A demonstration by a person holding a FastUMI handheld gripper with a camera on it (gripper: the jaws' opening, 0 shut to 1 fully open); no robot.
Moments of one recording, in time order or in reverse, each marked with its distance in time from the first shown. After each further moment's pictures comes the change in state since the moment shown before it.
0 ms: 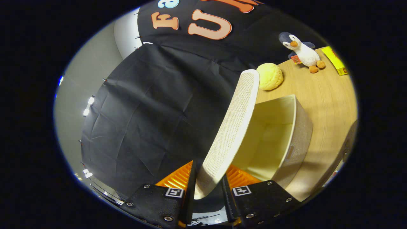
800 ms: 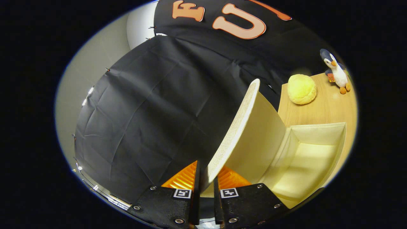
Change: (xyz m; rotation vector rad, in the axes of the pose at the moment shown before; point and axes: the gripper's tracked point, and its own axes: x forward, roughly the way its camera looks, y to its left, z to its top) arm 0.126 0.104 0.023 -0.106 0.021 -0.019
